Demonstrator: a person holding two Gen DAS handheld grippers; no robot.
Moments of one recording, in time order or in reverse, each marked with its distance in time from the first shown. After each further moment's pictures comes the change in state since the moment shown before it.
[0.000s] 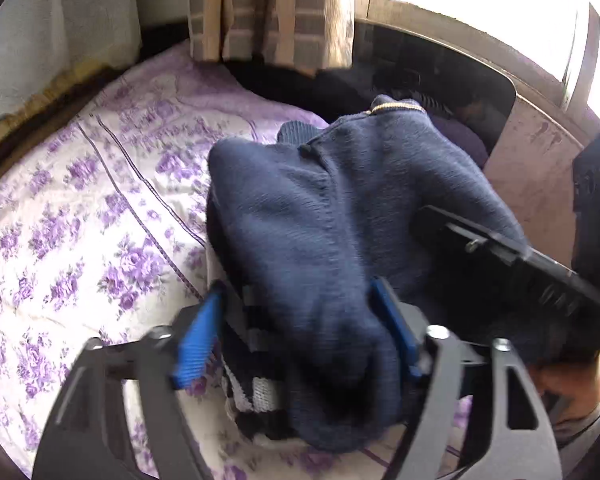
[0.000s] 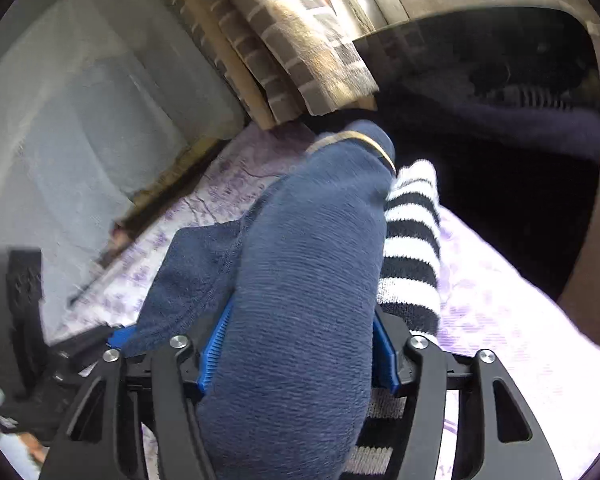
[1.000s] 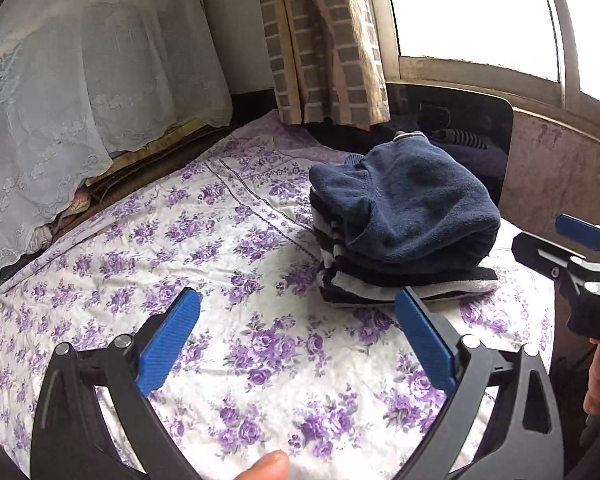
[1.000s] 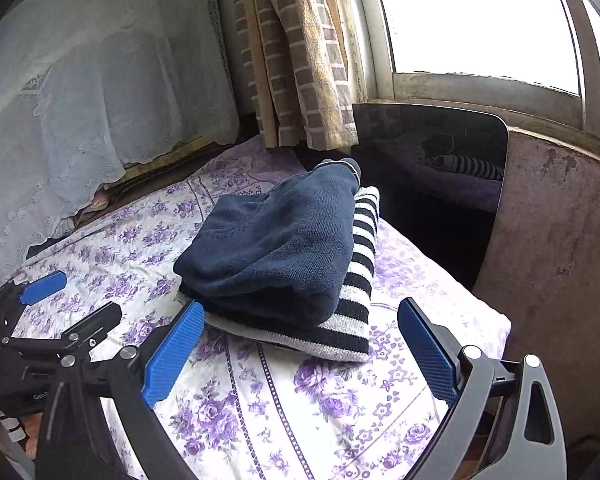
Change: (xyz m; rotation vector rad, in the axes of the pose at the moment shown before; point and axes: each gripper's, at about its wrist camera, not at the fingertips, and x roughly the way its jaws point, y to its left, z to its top) left arm -0.151 -0.014 -0.090 0.023 -0.196 0.299; right arm -0.144 0.092 -0.085 -0.235 -0.101 -0.303
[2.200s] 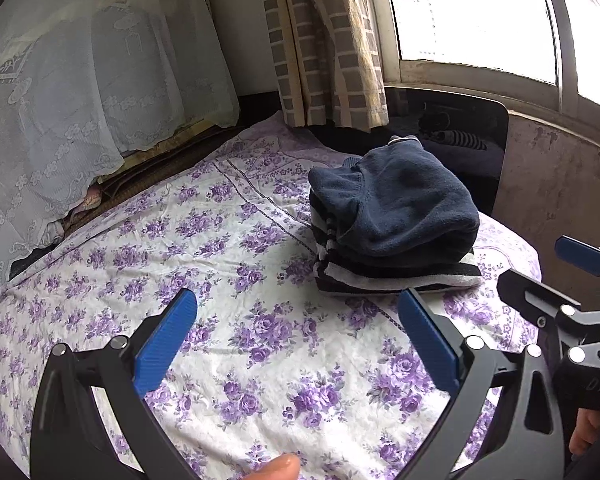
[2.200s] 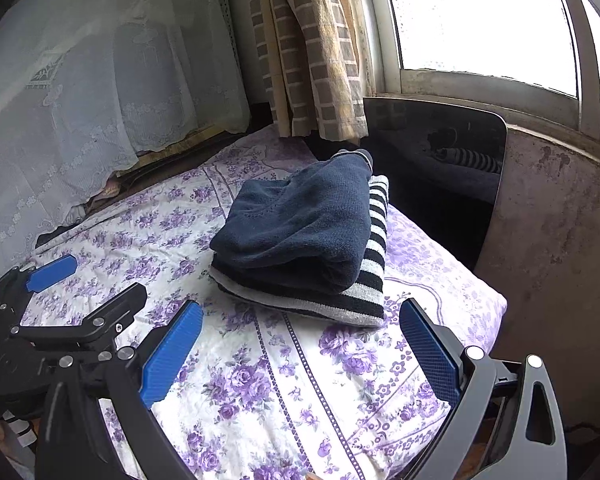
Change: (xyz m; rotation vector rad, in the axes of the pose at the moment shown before) left arm -0.031 -0.008 0.001 -0.014 0.018 0.022; right arm -0.028 0.022 -0.004 -0.015 0.048 0.010
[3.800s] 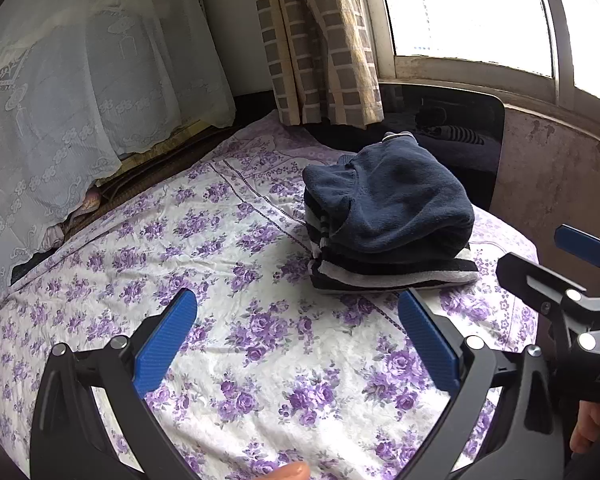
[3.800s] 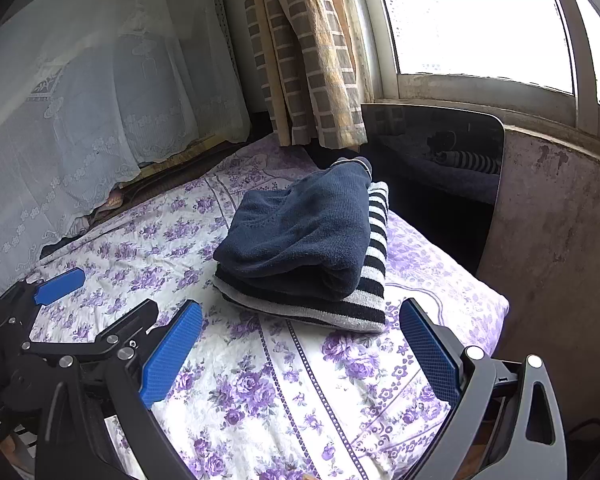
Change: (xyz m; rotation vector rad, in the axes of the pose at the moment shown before) left arm -0.005 -0.002 -0.005 0.028 0.000 -0.010; right arm -0.008 -0.001 -0.001 0.023 -0.026 0.008
